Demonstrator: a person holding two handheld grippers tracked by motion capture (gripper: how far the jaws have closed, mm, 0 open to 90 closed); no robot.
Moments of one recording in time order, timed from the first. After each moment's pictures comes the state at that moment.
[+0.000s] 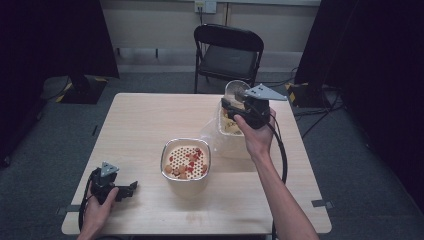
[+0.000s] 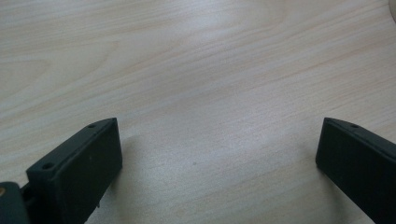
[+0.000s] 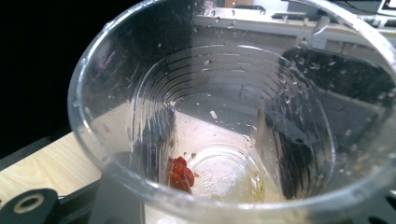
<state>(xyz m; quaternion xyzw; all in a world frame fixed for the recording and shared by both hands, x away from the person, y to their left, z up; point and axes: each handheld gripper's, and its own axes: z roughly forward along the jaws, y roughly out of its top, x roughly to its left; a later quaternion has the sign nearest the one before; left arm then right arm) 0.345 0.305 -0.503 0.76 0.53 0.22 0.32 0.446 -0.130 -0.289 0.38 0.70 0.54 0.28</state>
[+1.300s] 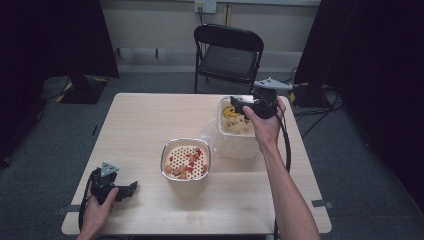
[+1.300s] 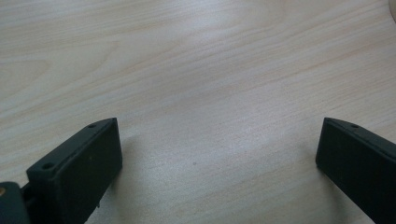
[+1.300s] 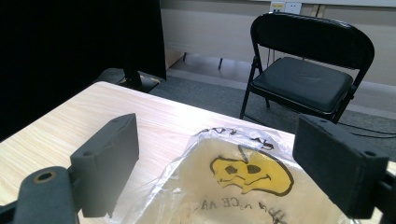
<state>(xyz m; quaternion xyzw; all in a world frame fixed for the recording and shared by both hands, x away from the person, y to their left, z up) 0.345 0.305 -0.503 0.76 0.53 0.22 0.32 0.485 -0.155 -0.299 0.44 0.70 0.49 0.27</state>
